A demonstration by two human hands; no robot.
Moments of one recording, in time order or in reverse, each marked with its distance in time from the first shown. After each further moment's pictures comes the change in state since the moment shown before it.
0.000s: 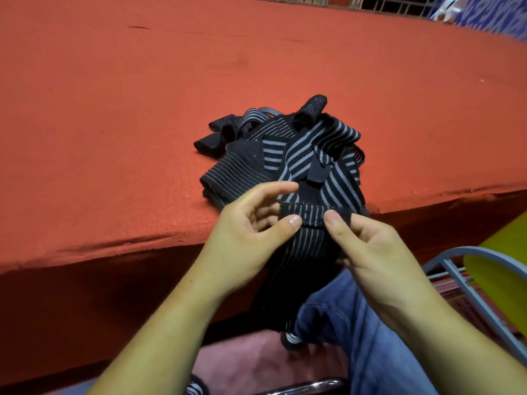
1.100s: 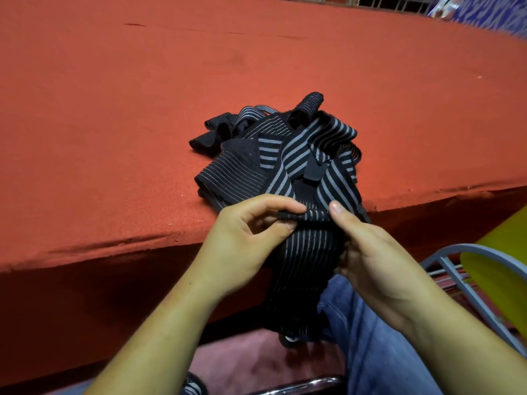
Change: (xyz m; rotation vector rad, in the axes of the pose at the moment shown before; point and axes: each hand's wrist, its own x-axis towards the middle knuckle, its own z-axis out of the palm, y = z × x) left_hand 0.001 -0.008 0.001 0.035 -0.052 0.061; right_hand 0.001 -0.006 -0.004 0.118 -0.086 0.251
